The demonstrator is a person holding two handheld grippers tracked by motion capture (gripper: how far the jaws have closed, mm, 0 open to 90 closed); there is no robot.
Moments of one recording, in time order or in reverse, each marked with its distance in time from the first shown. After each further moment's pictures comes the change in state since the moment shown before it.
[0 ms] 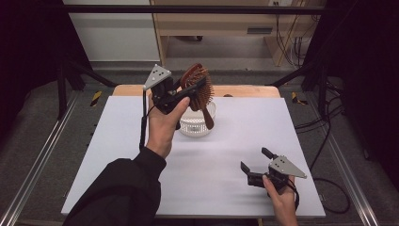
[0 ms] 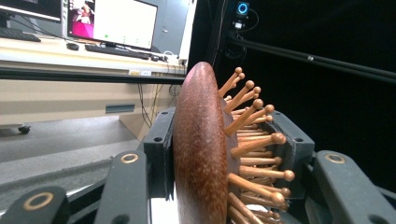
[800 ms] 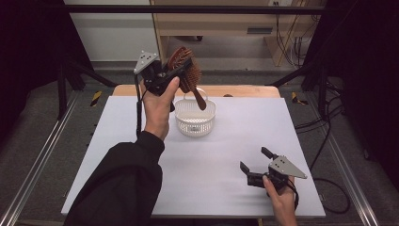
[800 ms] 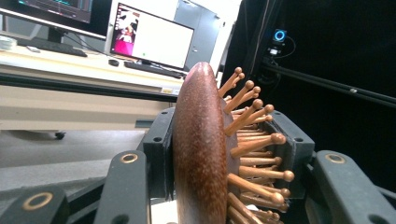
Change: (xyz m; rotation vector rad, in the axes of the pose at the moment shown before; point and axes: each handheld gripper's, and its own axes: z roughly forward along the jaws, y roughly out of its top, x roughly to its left) left arm 0.048 0.013 0.016 -0.066 0.134 -0.031; right arm 0.001 0.001 0.000 -0.015 0.002 -0.005
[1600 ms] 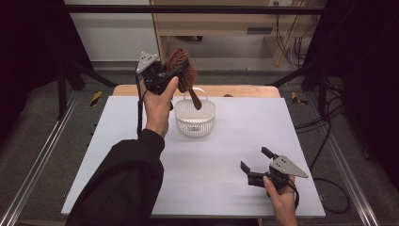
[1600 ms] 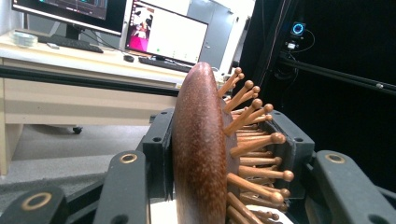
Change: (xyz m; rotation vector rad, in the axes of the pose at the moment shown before) left arm 0.013 -0.010 0.011 0.014 0.049 0.004; right arm -0.001 0.001 -0.001 -0.003 0.008 0.023
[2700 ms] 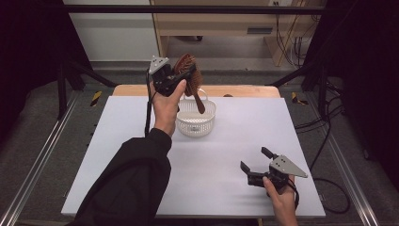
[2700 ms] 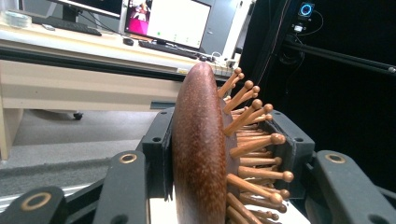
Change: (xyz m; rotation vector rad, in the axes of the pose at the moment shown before) left arm -0.001 -0.021 0.023 0.062 0.008 0.005; right arm -0.001 -0.001 0.001 0.007 -0.002 -0.006
